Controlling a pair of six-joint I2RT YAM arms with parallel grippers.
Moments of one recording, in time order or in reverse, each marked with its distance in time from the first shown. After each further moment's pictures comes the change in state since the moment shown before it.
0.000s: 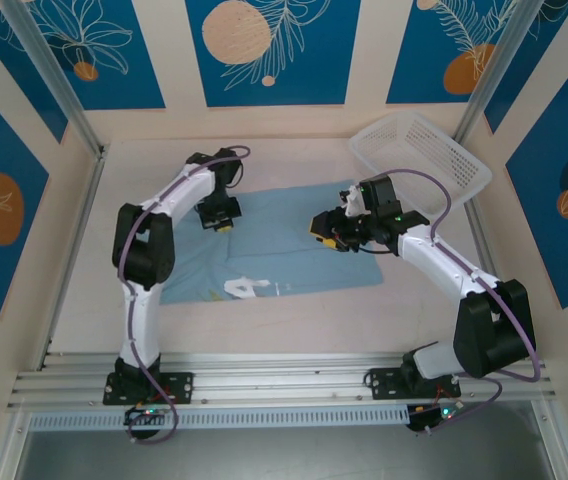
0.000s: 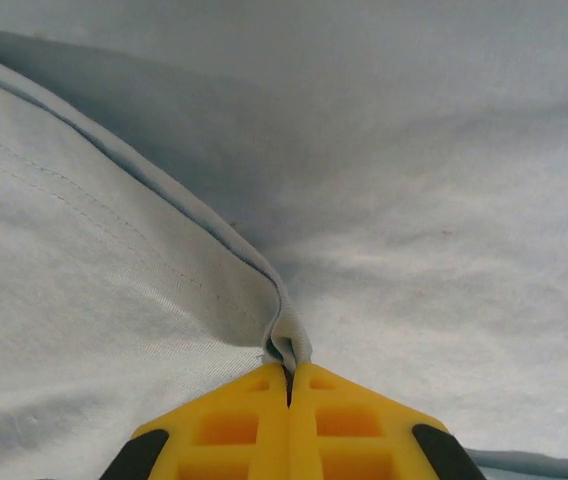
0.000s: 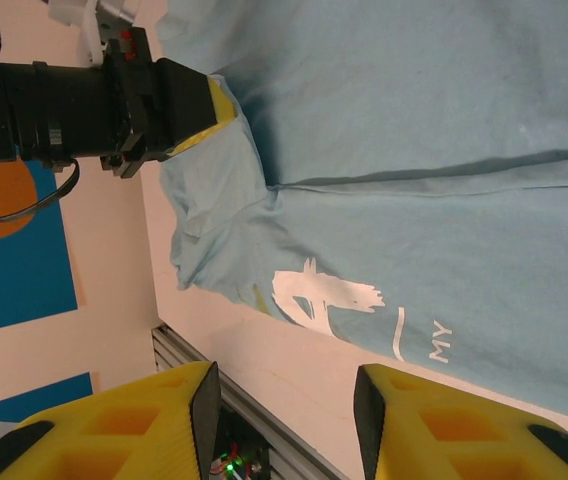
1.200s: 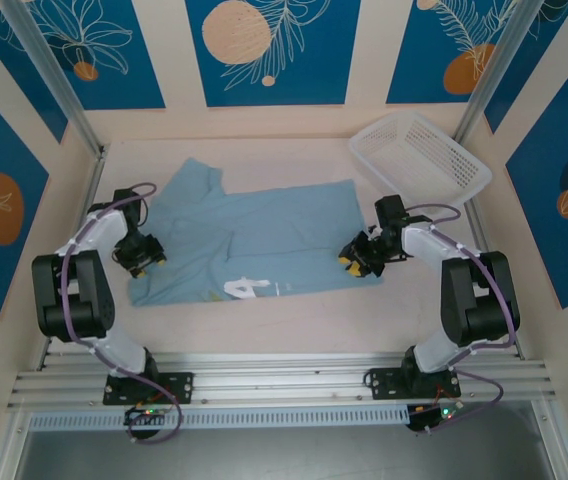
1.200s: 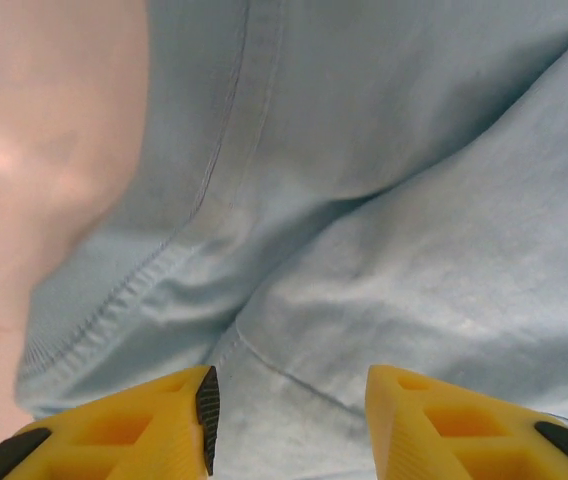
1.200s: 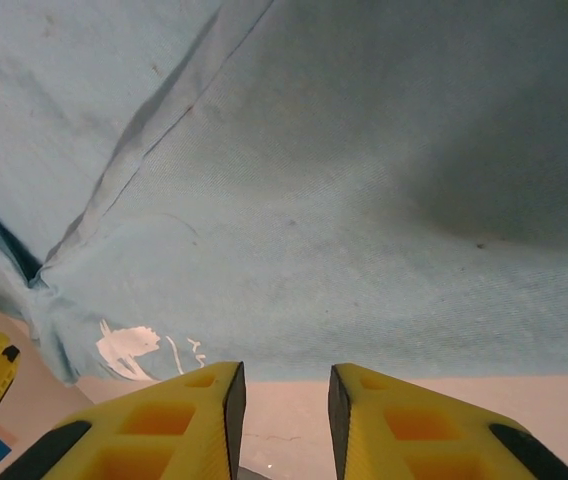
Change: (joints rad) left arm 0.491 -0.527 -0.755 0.240 0.033 0.146; right arm -0.177 0.170 -0.091 -0.212 0.106 0.048
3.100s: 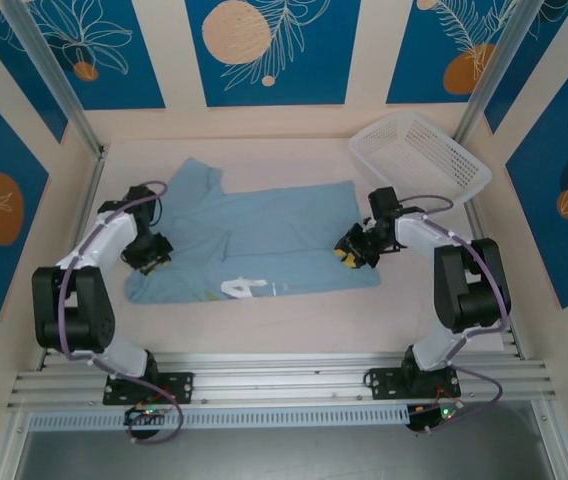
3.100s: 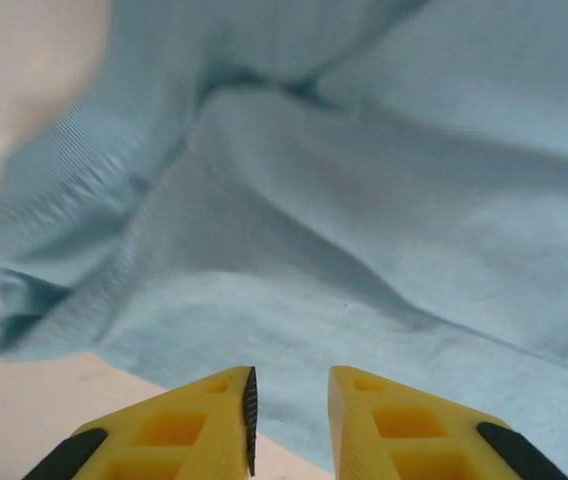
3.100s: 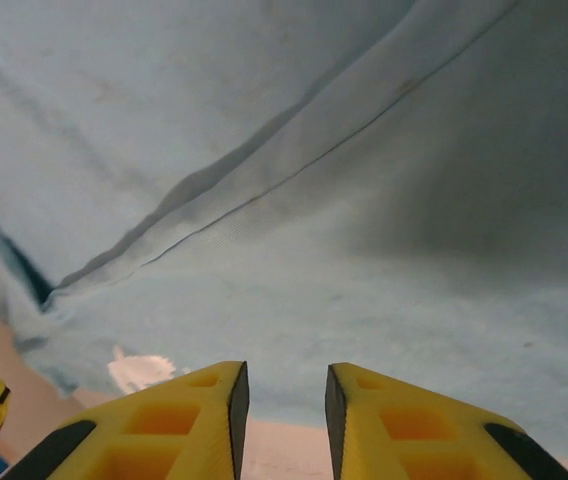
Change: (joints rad) left arm -0.119 -0.080 -0.019 -0.061 -0.035 -0.181; right arm 0.025 0.111 0.106 0.004 0.042 0.002
